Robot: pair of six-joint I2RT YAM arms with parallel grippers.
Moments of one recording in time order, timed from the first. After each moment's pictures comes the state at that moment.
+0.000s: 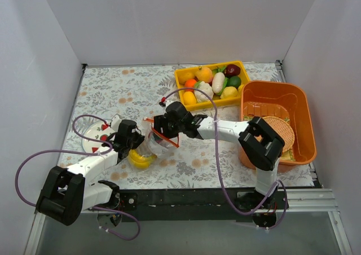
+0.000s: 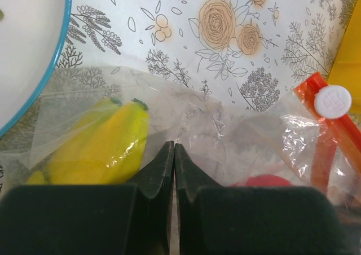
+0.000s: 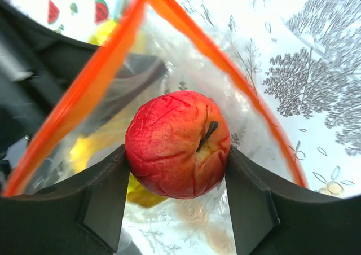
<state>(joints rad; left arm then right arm) -0.38 1.15 0.42 -0.03 -0.24 -1.05 0.96 1.91 1.24 -0.02 -0.23 0.64</state>
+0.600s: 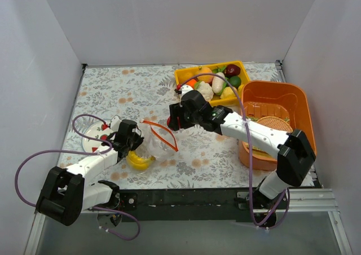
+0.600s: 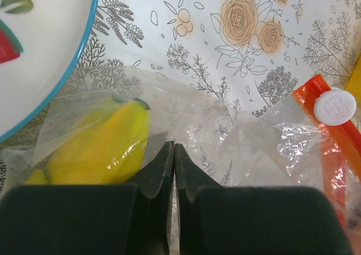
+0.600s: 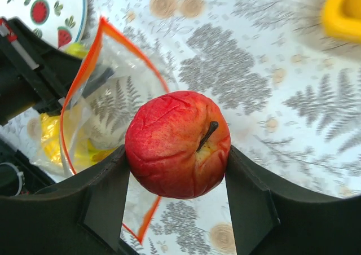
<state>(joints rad) -0.38 1.15 0.44 -0.12 -0.26 -1.06 0.92 1.60 1.25 -0.34 0.01 0.46</state>
